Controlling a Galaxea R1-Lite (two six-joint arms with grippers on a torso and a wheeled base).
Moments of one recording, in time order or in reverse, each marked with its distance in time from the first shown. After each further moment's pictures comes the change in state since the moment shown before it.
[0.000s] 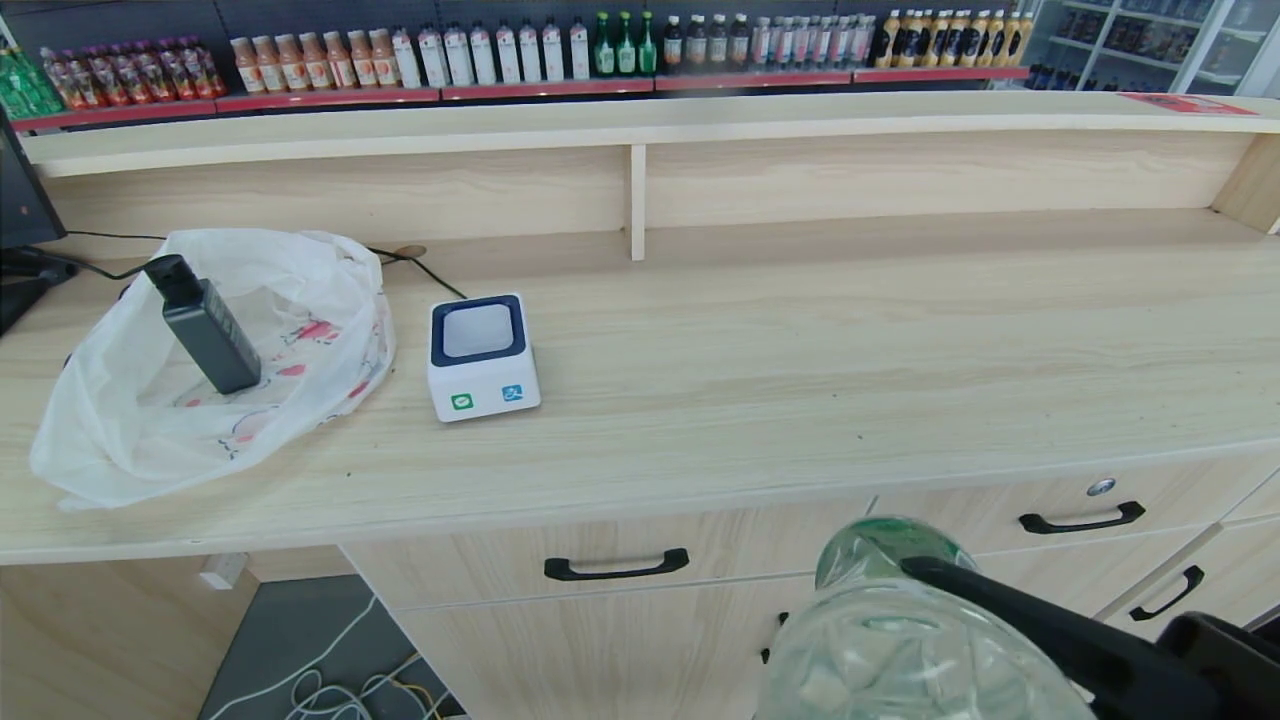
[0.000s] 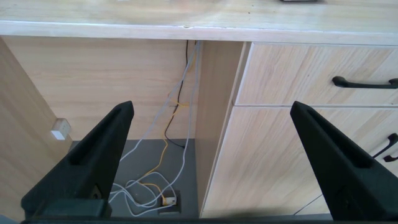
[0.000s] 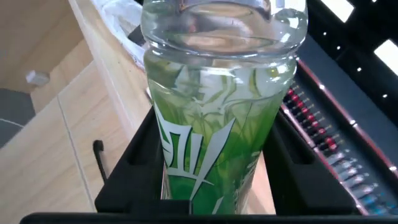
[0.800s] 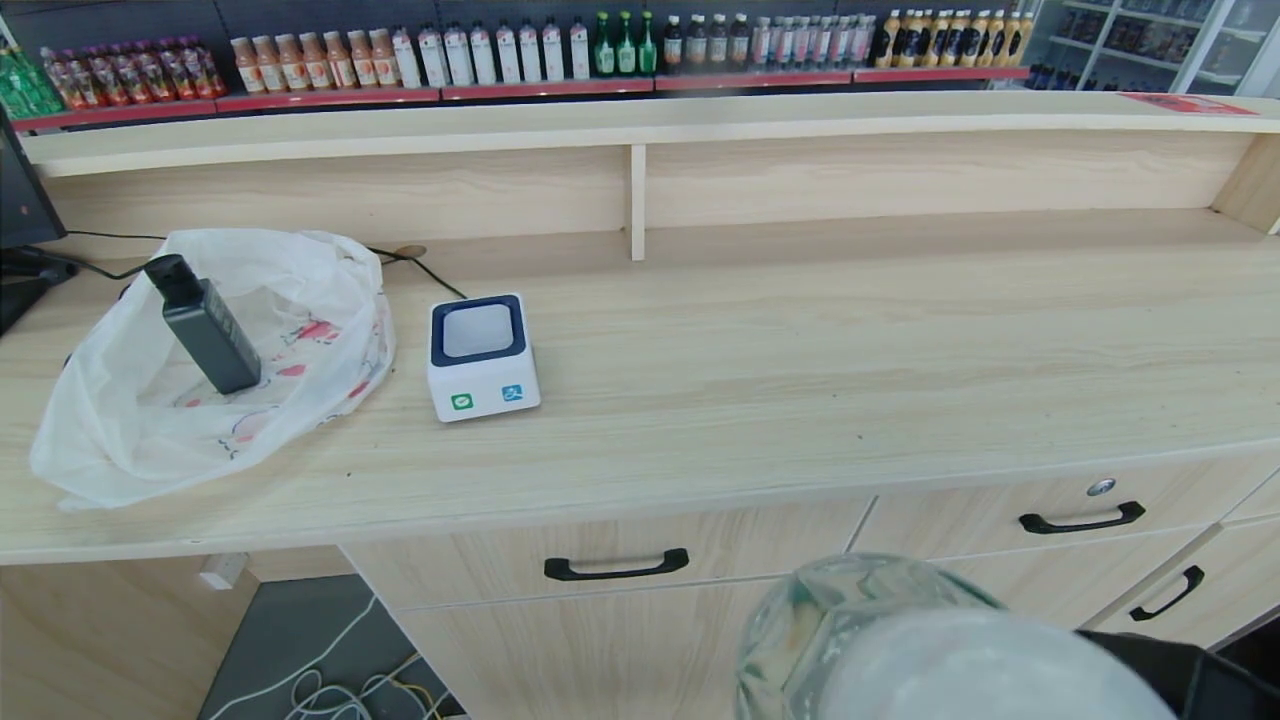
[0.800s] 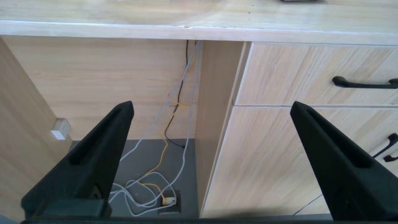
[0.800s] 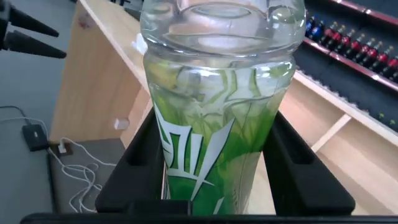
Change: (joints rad) left arm 0.000 0.000 0.000 0.000 0.000 0.000; right arm 0.003 0.043 -0.026 0.001 0.032 0.387
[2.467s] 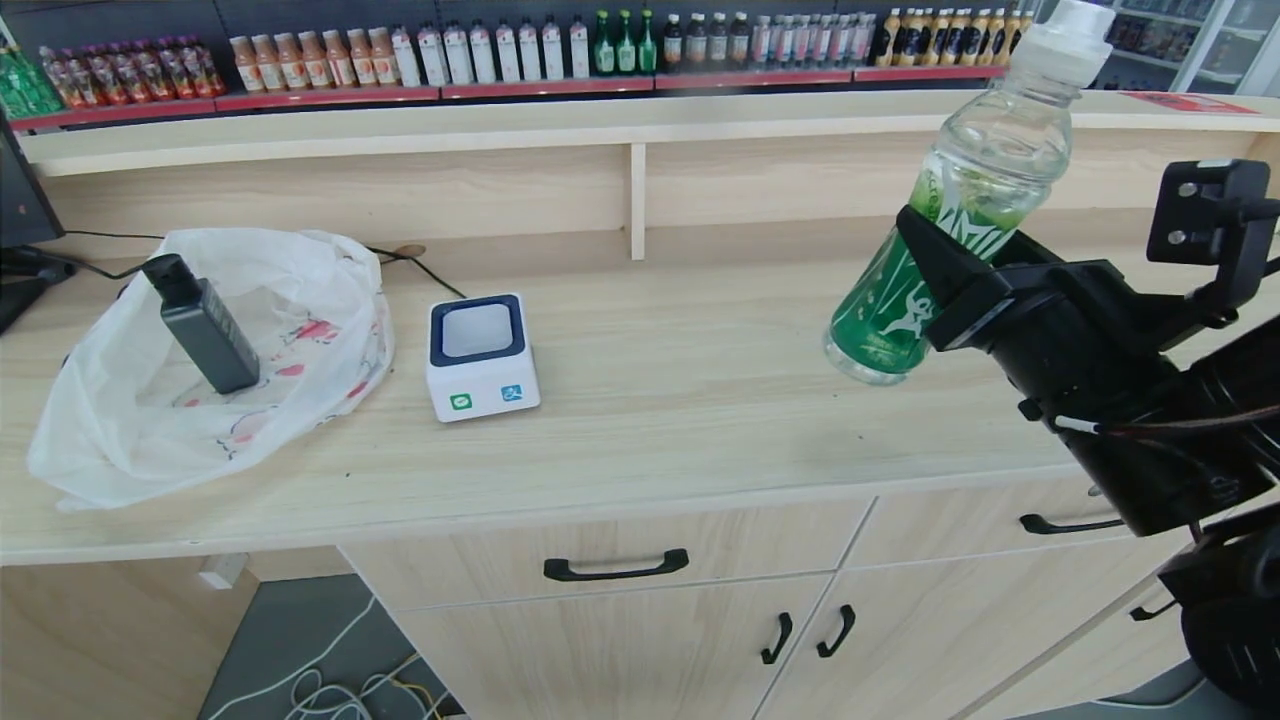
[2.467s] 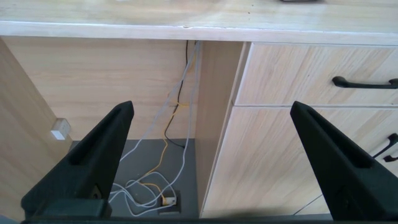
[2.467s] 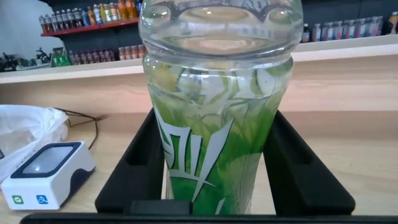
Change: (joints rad) left arm 0.000 0.000 0.000 0.000 0.000 -0.001; right arm -0.761 0.214 -0.433 0.000 0.051 0.658
